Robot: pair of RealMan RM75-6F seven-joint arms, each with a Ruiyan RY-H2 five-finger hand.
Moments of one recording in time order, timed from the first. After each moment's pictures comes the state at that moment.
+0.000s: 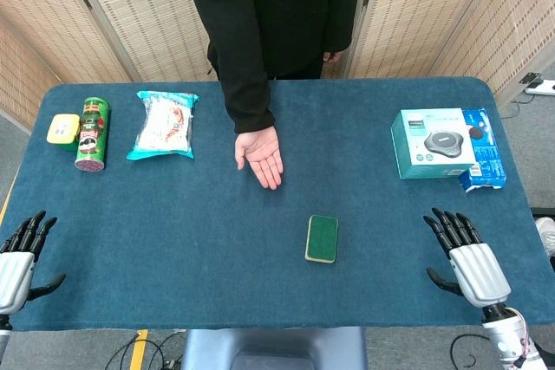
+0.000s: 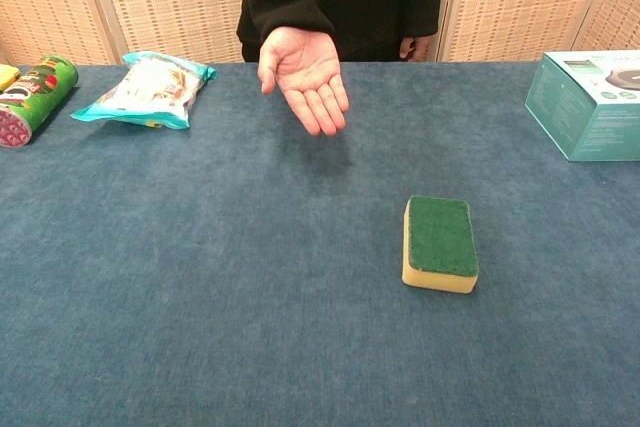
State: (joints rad) left arm -0.09 -1.09 -0.01 -1.59 1.49 1.45 0.06; right arm 0.12 -1.16 -0.02 -1.64 -1.63 1.42 -0.07
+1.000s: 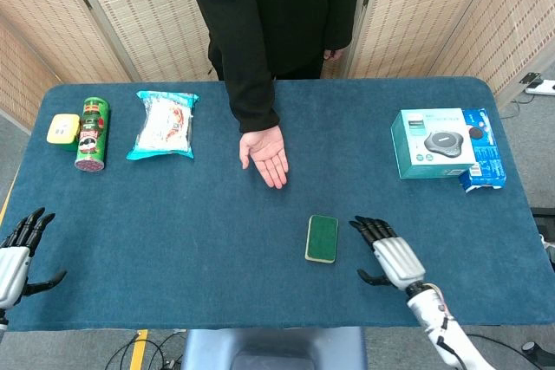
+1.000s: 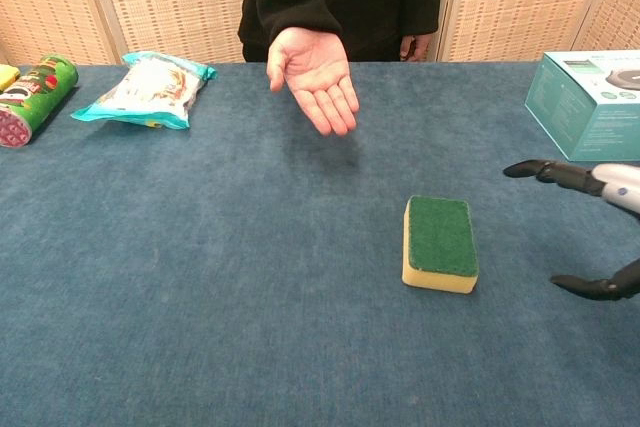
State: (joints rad) left arm -0.12 -1.04 -0.02 -1.59 1.46 1.37 -0.11; right arm 0.32 -1.39 0.04 -1.72 -1.40 1.06 -0.13
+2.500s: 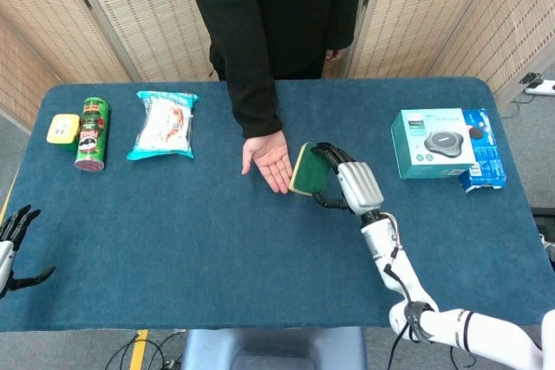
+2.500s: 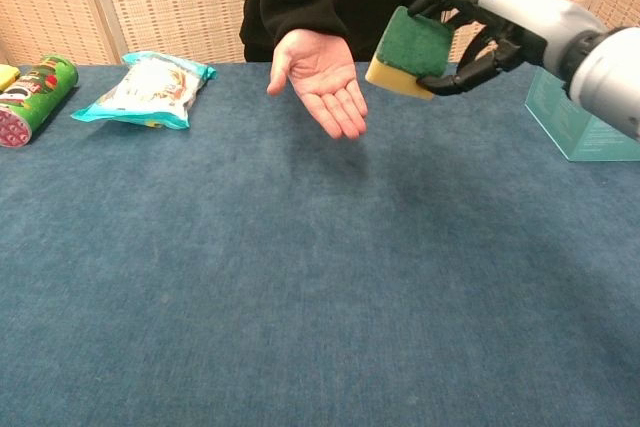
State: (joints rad) left arm -0.14 -1.01 -0.03 -1.53 1.42 1.29 -0.29; right arm 0.63 -1.60 0.40 -1.55 -1.17 1.05 -0.14
